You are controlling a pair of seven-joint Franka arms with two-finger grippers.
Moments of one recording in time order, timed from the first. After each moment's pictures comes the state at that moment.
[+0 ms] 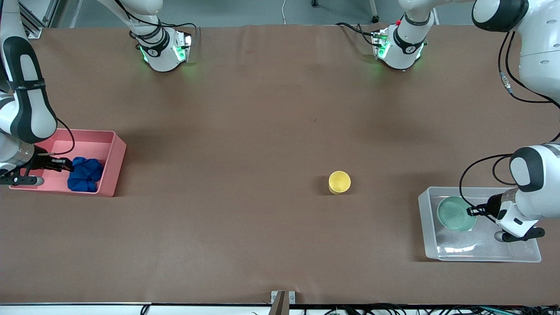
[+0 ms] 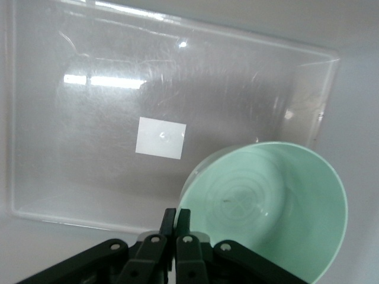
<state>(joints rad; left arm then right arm) 0.33 0.79 -0.22 -1.35 0.11 2.06 -0.05 -0.33 0.38 -0.07 -1.94 -0.01 2.30 -0.39</state>
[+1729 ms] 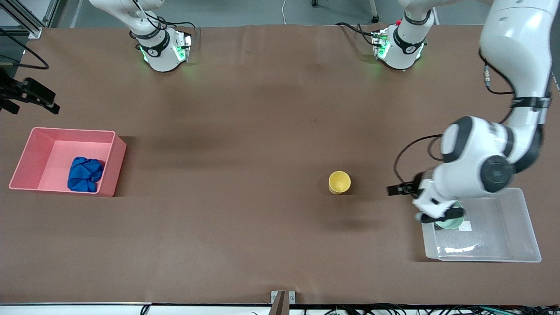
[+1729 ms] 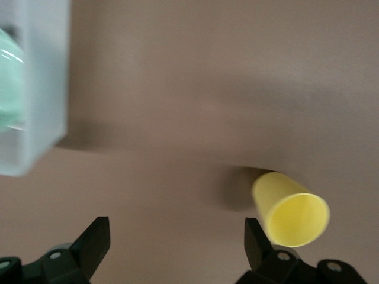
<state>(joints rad) 0.11 0.59 -0.45 -1.49 0.12 1.93 -0.52 0.00 -0.07 -0.05 -1.56 -0.01 1.54 -0.04</state>
